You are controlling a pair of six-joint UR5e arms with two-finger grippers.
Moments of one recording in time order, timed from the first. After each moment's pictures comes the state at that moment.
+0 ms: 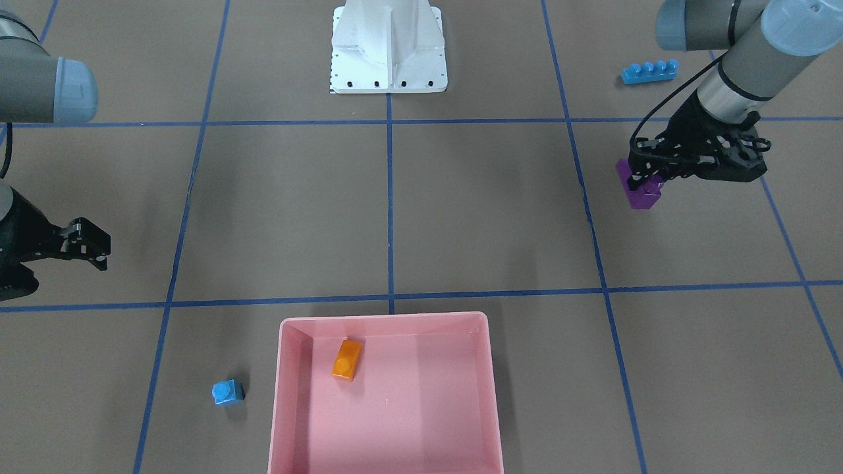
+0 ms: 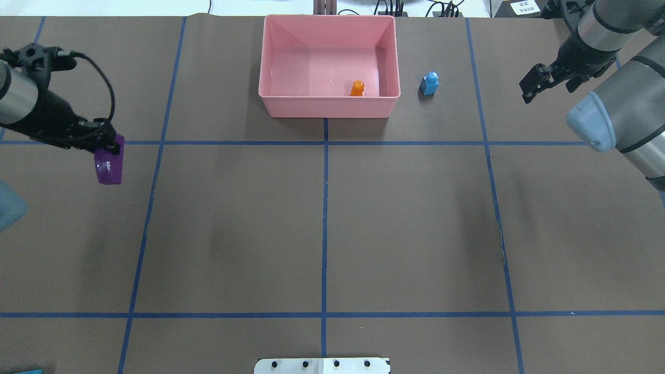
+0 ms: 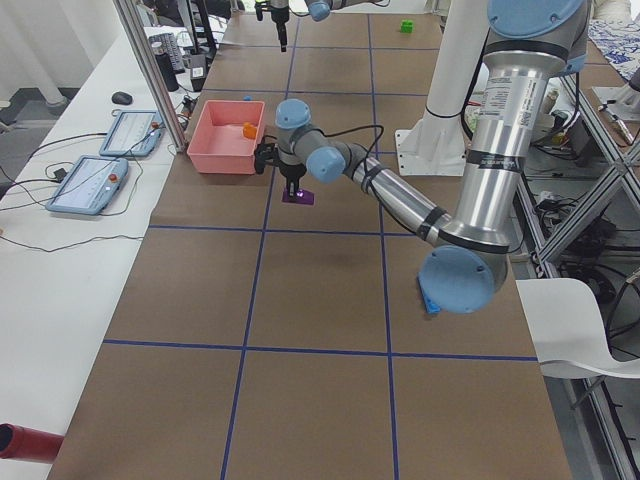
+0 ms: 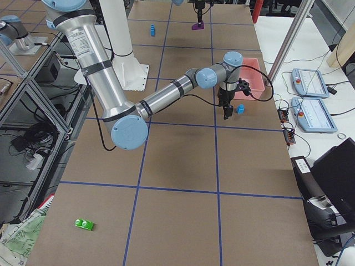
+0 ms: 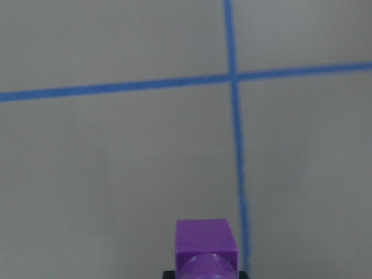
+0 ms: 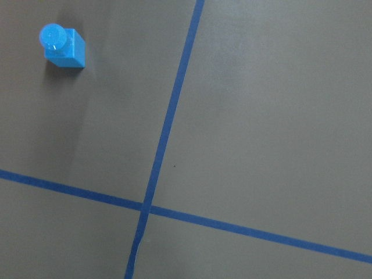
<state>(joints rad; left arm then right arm) -0.98 -1.87 -1.94 -1.64 -2.22 -0.93 1.10 -1.13 1.64 -1.66 2.16 0.39</state>
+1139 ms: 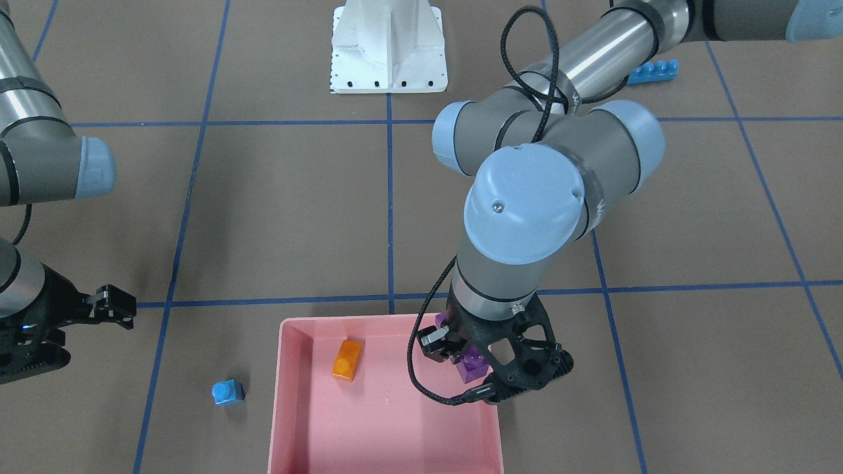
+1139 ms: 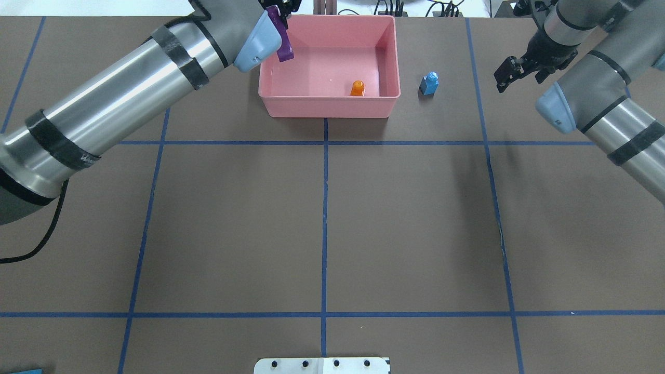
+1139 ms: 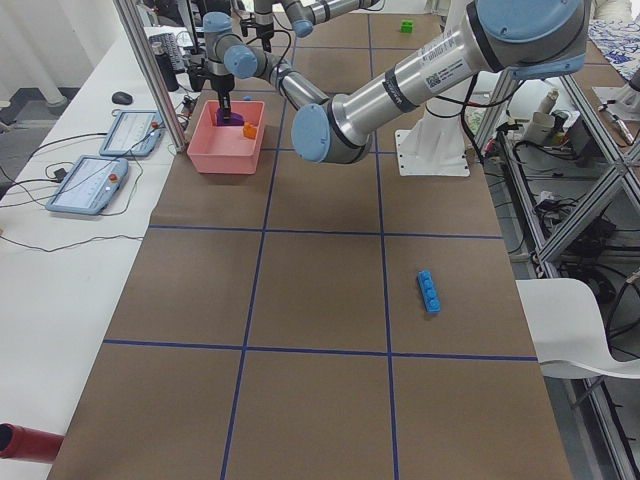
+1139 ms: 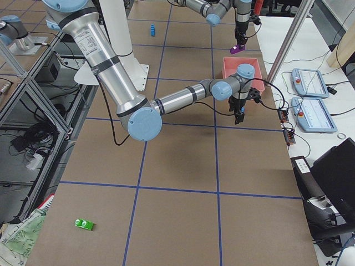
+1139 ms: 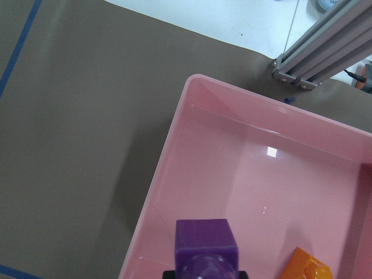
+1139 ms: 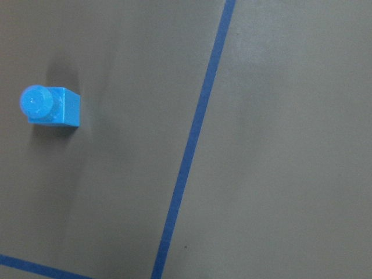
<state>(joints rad) -0.92 -2.76 -0.98 -1.67 -2.05 -1.23 1.09 -1.00 1.35 -1.45 2.18 0.42</state>
